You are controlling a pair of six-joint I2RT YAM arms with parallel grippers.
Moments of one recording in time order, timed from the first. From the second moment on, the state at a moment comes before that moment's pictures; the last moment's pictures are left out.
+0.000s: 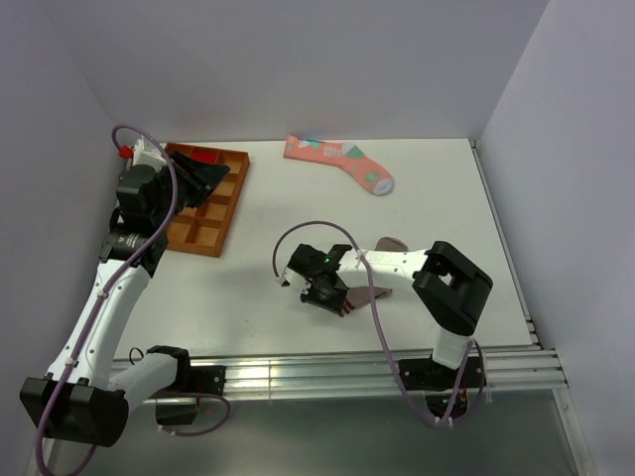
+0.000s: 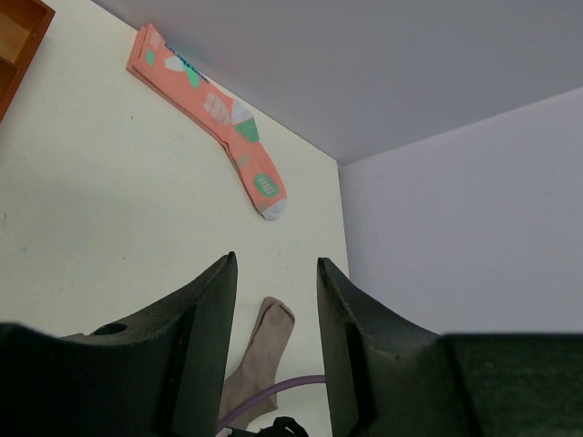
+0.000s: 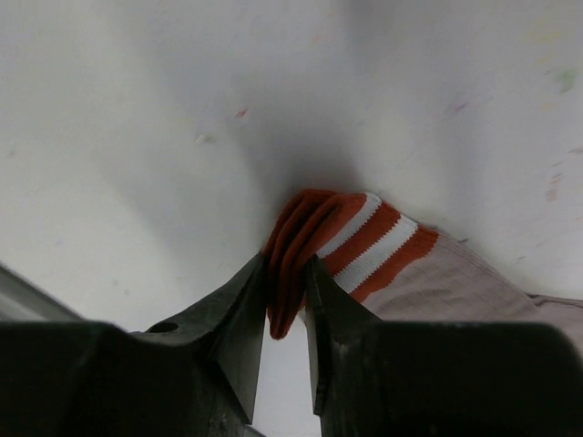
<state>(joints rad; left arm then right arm) -0.17 1.04 1.04 -0.16 0.21 -0.94 0.98 1.75 1.06 -0.72 -0.01 -0.20</state>
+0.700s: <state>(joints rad) -0.17 0.97 1.06 -0.24 0.11 -0.93 1.11 1.84 1.11 -0.44 0.18 -0.47</state>
